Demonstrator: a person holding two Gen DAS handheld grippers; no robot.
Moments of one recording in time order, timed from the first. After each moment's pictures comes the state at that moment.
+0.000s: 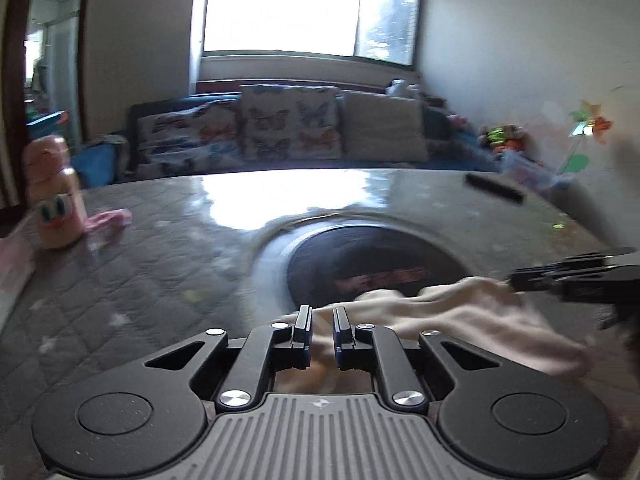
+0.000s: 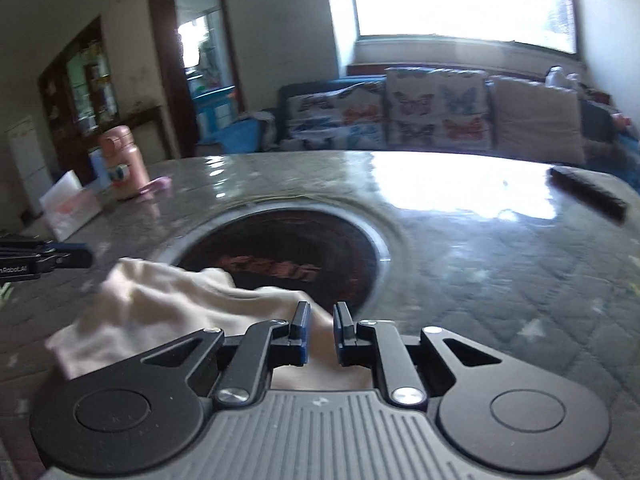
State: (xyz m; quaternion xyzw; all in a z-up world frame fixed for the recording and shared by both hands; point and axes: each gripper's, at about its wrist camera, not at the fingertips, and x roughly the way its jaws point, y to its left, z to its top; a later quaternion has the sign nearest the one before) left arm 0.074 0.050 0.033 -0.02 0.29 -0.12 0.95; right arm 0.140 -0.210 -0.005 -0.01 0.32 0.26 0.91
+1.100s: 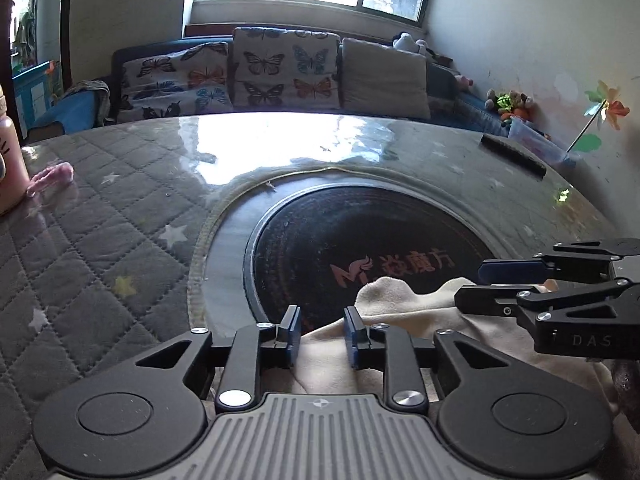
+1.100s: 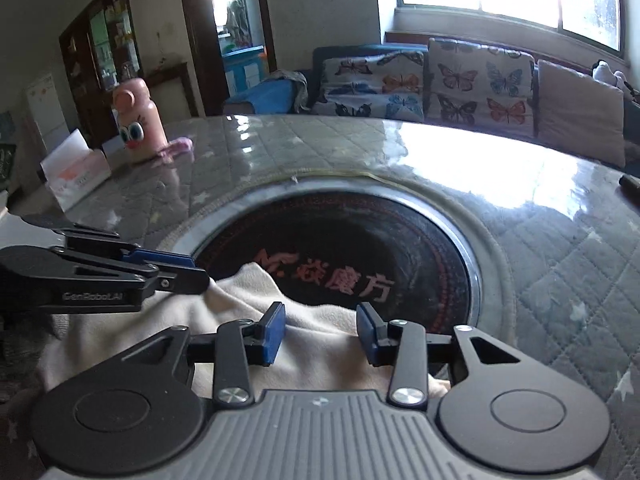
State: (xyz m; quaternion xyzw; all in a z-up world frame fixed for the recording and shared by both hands) left arm 0.155 0.041 -0.007 -0.04 0.36 -0.10 0.92; right arm 0.176 -0.140 -0.017 -0.05 0.35 0.29 0.89
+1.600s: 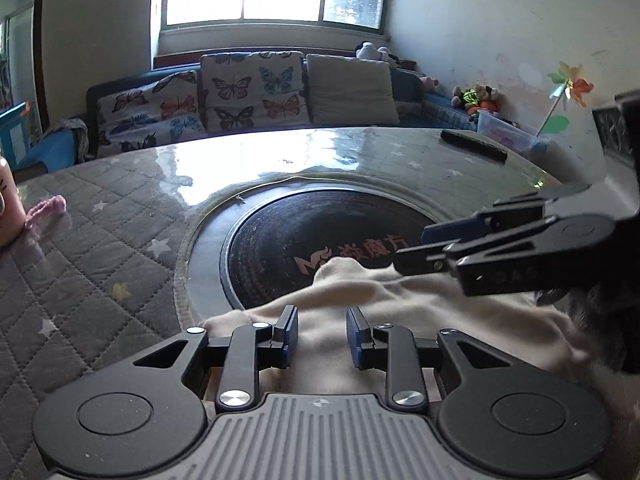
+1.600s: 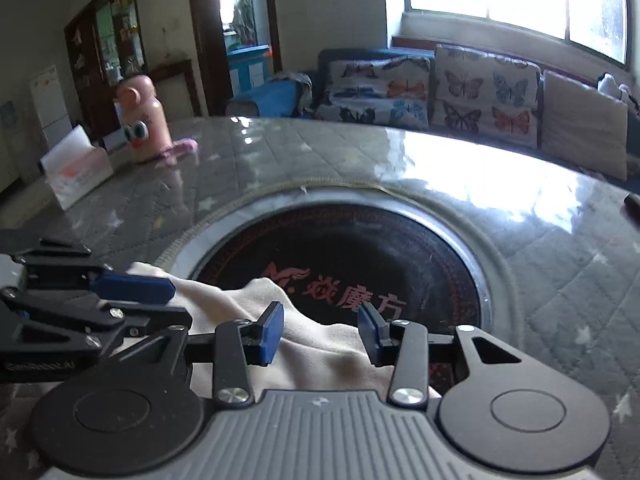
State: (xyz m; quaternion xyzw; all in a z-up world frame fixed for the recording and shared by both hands) left arm 0.112 0.026 0.002 0.01 0.33 -0.14 0.93; right arm 0.175 -0.130 -0.008 -0.07 0.34 0.29 0.89
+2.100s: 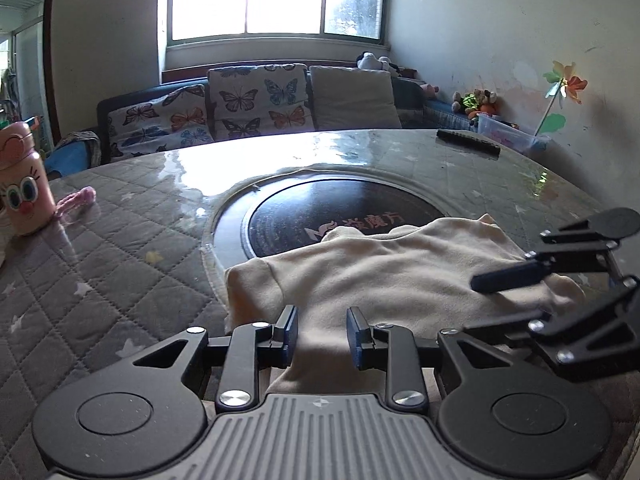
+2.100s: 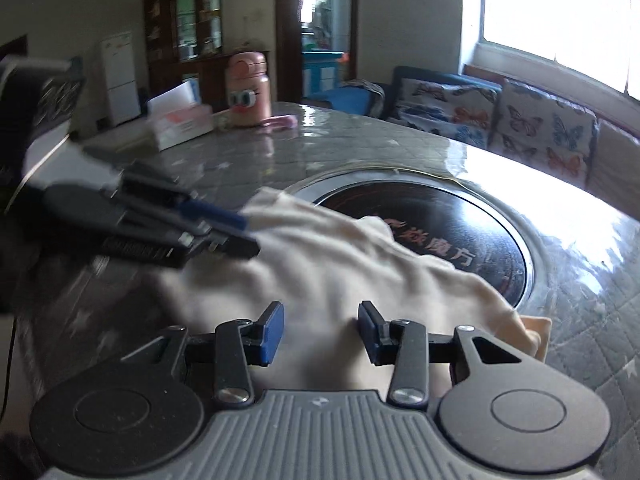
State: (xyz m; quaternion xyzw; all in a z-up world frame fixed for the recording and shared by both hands) left arm 0.062 0.040 -0.003 0.02 0.31 -0.12 0.94; right arm 0.068 -0.136 -0.011 -0.14 0.31 0.38 0.86
